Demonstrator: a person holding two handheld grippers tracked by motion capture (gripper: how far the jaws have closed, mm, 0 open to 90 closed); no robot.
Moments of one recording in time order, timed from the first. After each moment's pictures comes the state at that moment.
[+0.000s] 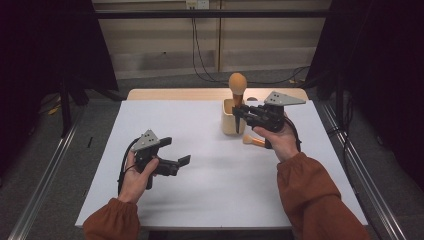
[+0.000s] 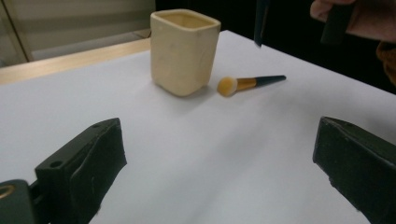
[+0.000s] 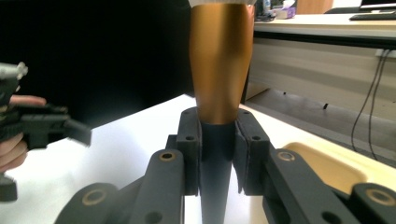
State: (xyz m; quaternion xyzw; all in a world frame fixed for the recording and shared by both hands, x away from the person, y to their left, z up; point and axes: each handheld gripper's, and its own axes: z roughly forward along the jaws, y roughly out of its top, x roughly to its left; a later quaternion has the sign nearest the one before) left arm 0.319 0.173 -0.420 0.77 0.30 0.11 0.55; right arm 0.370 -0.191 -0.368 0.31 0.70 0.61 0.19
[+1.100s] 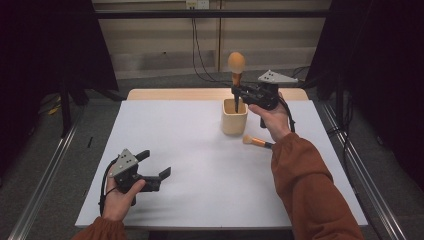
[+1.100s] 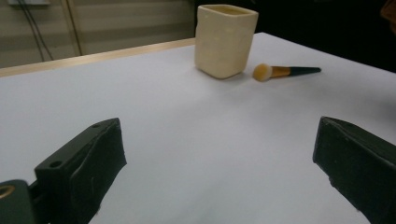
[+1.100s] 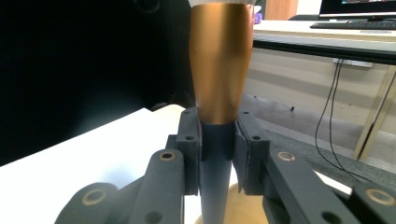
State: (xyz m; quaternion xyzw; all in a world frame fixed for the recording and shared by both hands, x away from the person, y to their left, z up) left arm 0.279 0.221 -0.445 0.74 0.34 0.18 0.55; right arm 0.429 -0.187 -0.354 0.34 0.69 0.59 0.23
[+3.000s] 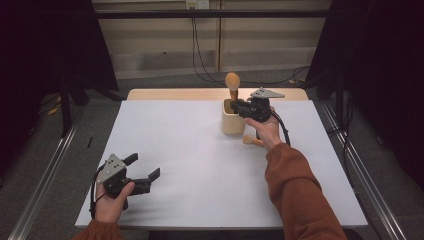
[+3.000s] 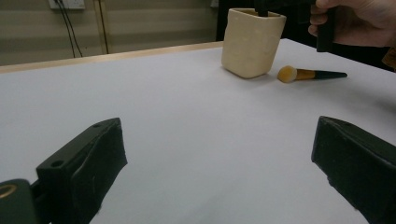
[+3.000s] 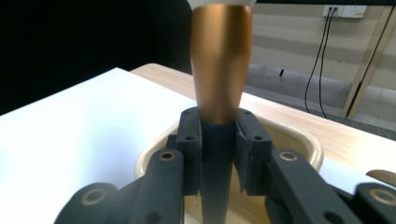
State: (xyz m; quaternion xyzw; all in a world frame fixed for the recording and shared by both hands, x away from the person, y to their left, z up) left arm 0.271 0.245 -0.452 0.72 0.37 0.21 0.55; right arm 0.449 -0.186 -0.428 0.39 0.71 0.55 0.22
